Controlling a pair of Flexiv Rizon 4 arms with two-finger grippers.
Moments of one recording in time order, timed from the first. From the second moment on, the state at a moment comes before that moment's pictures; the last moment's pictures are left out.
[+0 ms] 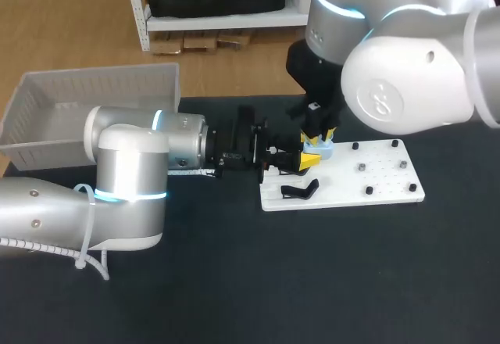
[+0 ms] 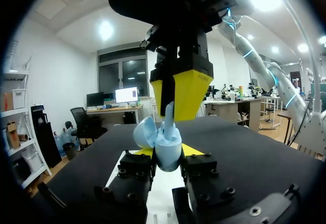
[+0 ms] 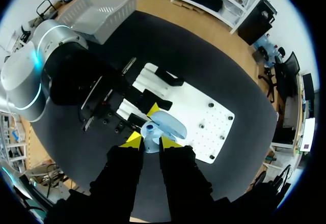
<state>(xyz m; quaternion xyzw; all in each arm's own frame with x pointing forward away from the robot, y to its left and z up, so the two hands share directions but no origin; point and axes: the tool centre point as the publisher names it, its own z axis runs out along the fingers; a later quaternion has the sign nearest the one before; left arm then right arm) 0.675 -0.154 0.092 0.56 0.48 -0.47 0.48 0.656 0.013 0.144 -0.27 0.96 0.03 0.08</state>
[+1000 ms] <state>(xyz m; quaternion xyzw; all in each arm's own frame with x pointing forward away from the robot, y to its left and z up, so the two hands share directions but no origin) 0.675 -0.154 0.092 0.56 0.48 -0.47 0.48 0.659 0.014 0.143 -0.27 0.96 0.03 0.08</state>
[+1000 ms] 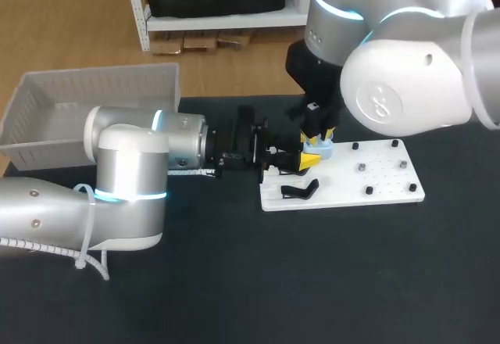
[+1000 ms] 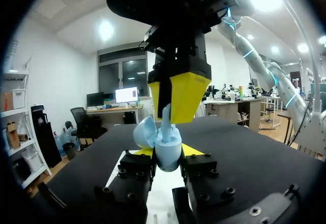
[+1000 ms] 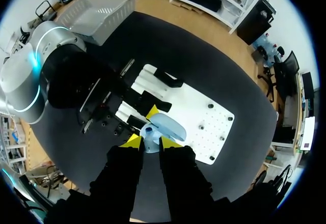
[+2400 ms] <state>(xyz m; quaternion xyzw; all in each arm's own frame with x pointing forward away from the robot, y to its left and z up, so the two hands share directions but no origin) 0.675 -0.154 0.092 0.56 0.48 -0.47 0.48 0.664 0.017 0.138 -0.28 0.96 0.02 0.08</state>
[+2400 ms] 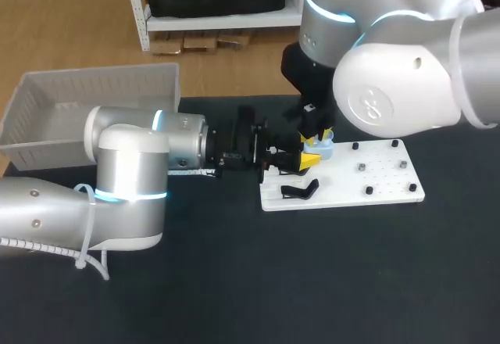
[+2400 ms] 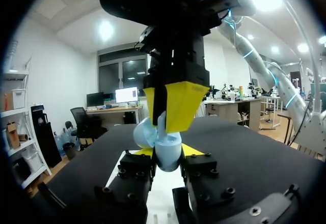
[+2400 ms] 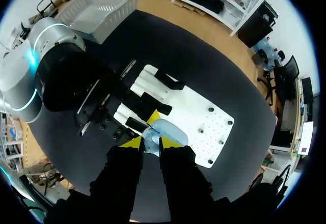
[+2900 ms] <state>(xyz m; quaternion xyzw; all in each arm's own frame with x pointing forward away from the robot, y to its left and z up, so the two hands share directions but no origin) 0.676 -0.154 0.092 0.56 0.48 -0.47 0.48 0.662 0.023 0.141 -0.28 0.96 0.04 0.08</state>
